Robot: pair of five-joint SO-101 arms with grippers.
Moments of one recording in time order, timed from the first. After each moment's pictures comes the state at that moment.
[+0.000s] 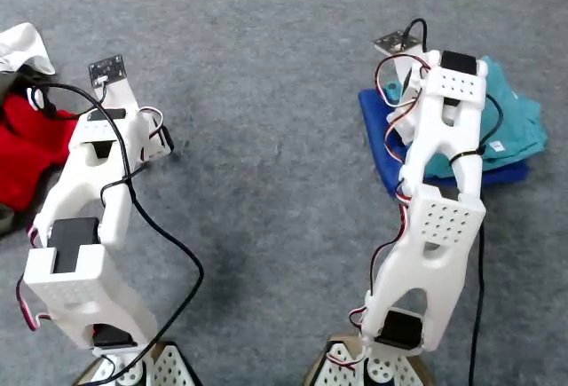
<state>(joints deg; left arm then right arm) -9.1 12.7 19.2 46.1 5.1 11.4 45.1 -36.4 86.0 34.9</state>
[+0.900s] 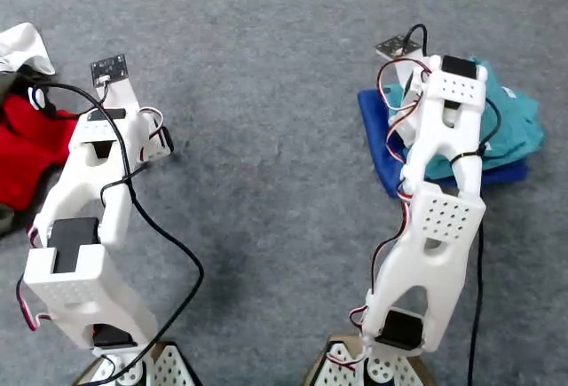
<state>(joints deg) -9.1 12.7 19.2 46.1 3.6 12.3 48.5 -39.8 85.6 36.5</state>
